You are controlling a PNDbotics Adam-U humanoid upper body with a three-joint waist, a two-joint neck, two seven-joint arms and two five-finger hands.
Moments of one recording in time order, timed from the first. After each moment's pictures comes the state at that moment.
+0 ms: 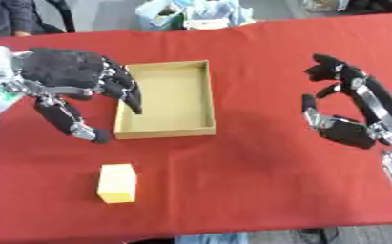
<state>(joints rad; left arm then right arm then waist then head) -0.86 0.67 -0.65 -1.55 -0.44 -0.58 -0.53 -0.22 -0.53 0.05 -1.77 0.24 -0.17 0.14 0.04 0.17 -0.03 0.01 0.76</state>
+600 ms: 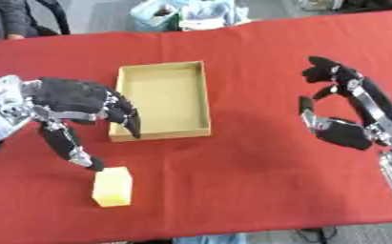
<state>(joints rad) -0.80 0.67 -0.68 -1.57 -0.45 -0.55 -0.55 -0.22 -0.53 0.06 -1.77 0.24 -0.18 0.15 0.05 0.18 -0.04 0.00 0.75</state>
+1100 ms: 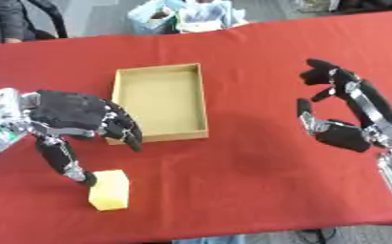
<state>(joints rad) -0.76 0.70 -0.68 -1.61 -0.51 -0.55 -0.55 -0.22 -0.53 0.06 -1.77 0.24 -0.18 0.15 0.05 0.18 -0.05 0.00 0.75</state>
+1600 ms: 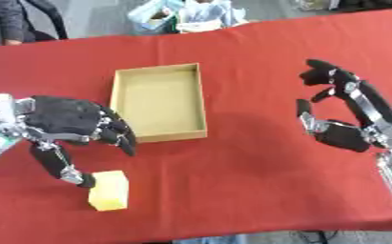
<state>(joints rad) -0.74 0.72 -0.67 -1.62 -0.50 -0.56 -0.55 -0.22 -0.53 0.06 -1.76 0.24 -0.18 0.15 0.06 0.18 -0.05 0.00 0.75</state>
